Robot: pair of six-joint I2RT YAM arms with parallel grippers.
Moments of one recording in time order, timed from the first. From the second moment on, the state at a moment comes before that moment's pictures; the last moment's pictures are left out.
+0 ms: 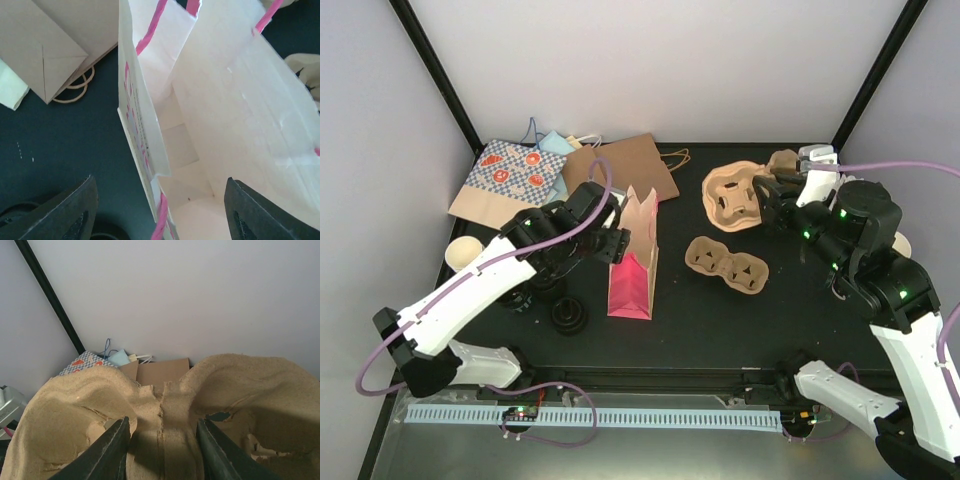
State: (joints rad) left arm -0.82 1.28 1.42 -1.03 -0.19 -0.36; right arm 0.52 0.90 1.46 -0.78 0.06 0.21
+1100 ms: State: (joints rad) left arm -0.82 1.29 1.51 -1.02 -0.21 -0.02; right arm 0.52 0.79 1.25 -0.75 -0.13 0.22
